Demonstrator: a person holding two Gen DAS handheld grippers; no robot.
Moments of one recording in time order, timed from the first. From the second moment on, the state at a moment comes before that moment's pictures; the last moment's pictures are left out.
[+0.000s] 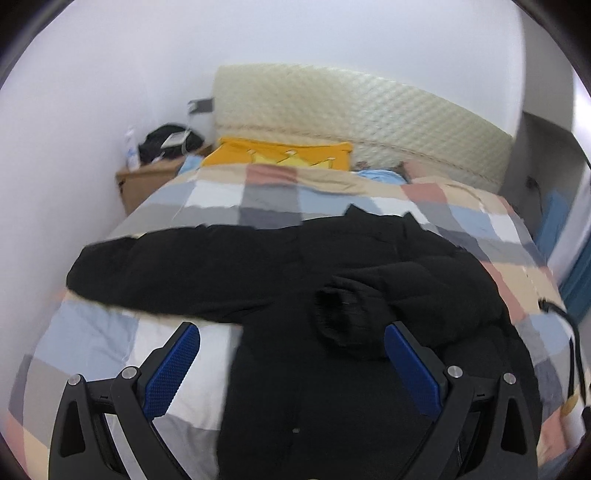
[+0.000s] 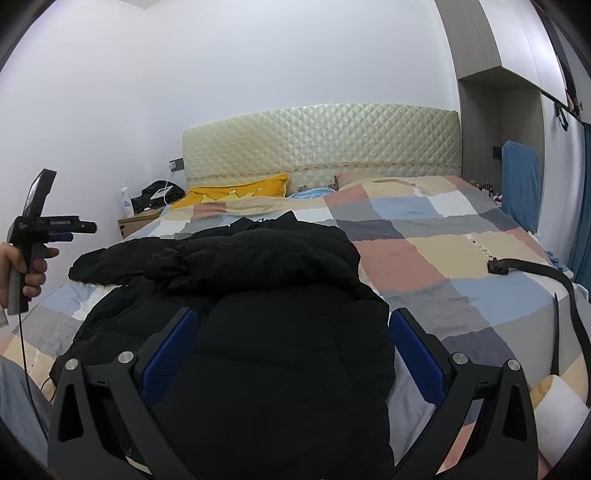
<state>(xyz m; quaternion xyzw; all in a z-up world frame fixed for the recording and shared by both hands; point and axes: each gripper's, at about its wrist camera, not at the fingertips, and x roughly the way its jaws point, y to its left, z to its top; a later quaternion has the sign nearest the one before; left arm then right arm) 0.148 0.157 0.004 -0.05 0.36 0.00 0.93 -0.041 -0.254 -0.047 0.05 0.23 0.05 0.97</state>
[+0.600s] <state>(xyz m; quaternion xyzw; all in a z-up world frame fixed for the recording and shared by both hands) 0.183 0.395 -0.031 -0.23 0.38 0.13 0.89 -0.022 -0.243 -0.064 0.05 0.26 0.02 0.97</state>
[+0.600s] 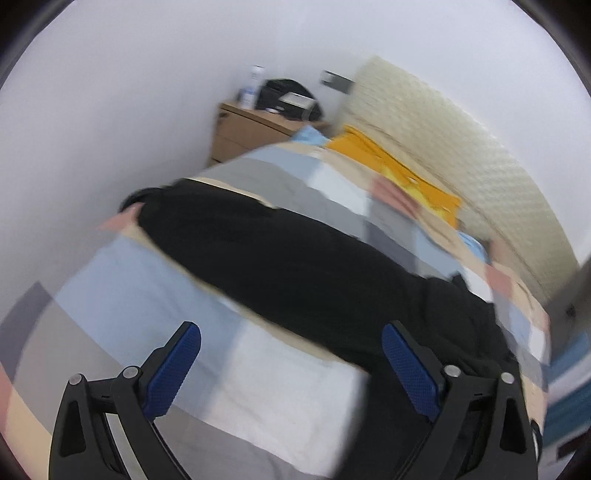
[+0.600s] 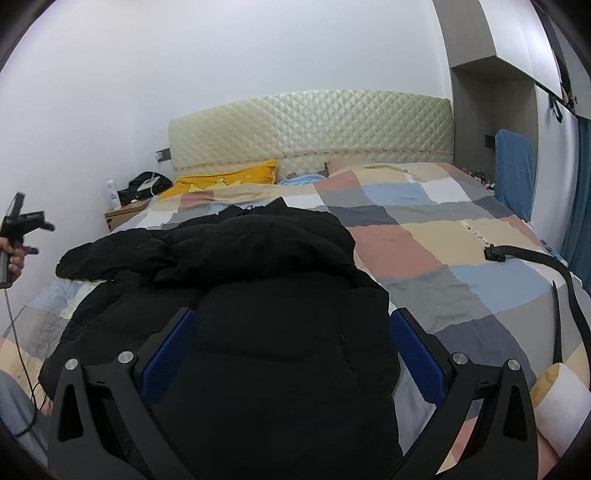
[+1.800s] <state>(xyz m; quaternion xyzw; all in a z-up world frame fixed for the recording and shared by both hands) 0.327 0.629 -0.215 -0.43 0.32 0.14 0.83 0.085 -0.187 -0.096 0.03 0.33 -0.09 0.94</state>
